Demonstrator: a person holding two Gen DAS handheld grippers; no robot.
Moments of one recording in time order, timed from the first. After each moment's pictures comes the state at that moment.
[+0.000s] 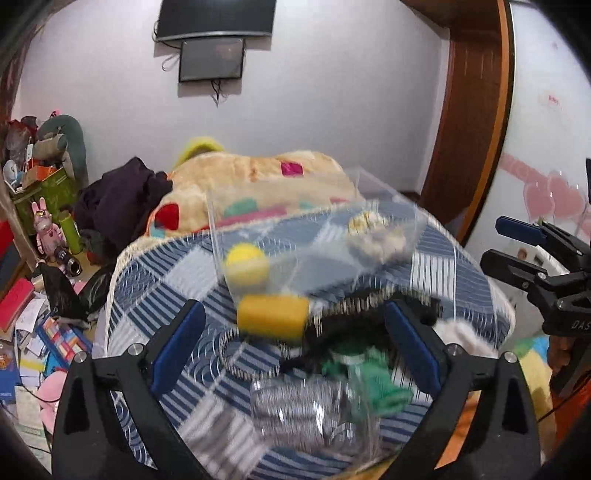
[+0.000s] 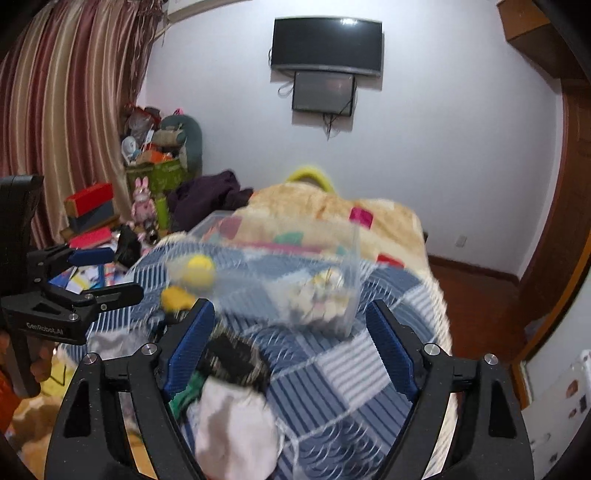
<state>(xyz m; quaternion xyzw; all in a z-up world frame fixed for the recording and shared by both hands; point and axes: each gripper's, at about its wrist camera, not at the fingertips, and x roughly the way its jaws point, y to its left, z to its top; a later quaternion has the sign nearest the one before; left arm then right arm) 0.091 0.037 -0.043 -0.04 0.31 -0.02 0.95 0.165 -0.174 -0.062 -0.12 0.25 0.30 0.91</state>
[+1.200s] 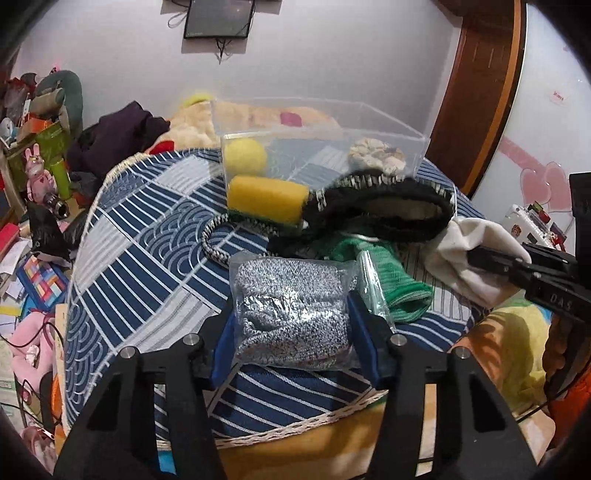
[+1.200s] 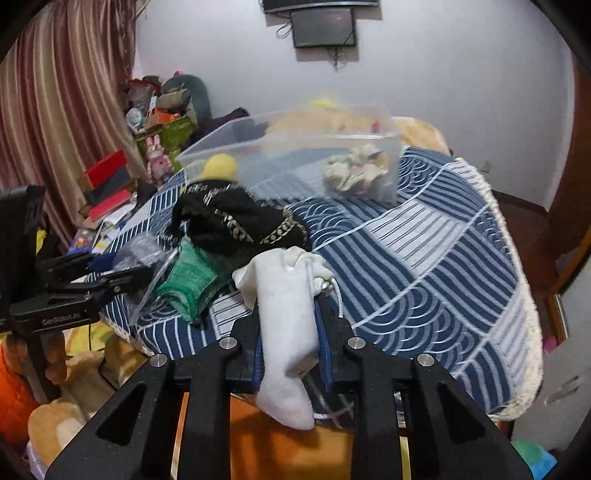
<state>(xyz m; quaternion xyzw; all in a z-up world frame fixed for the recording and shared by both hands) 0.051 0.040 -0.112 -0.08 0.36 -0.03 0.93 0.145 -0.190 -0.128 -0.07 0.34 0.31 0.88</state>
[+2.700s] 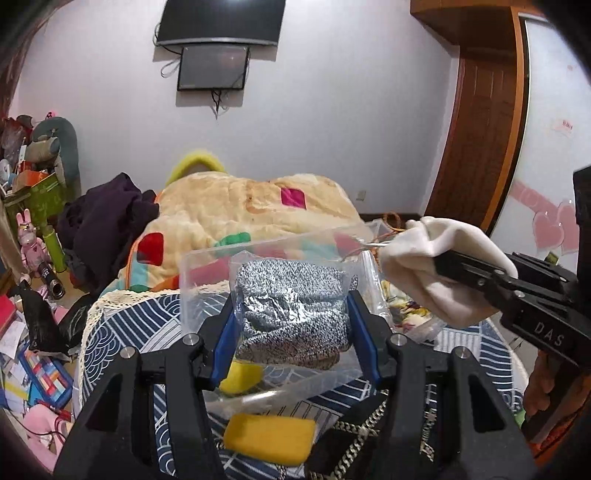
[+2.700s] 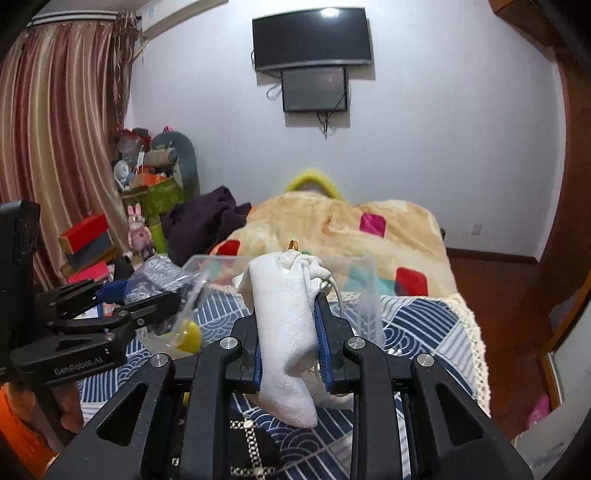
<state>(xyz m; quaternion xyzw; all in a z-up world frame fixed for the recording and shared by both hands) 0.197 0.042 -0.026 -0.06 0.28 -0.02 0.96 0.243 -0.137 -0.055 -0.05 0.25 0.31 0.92</state>
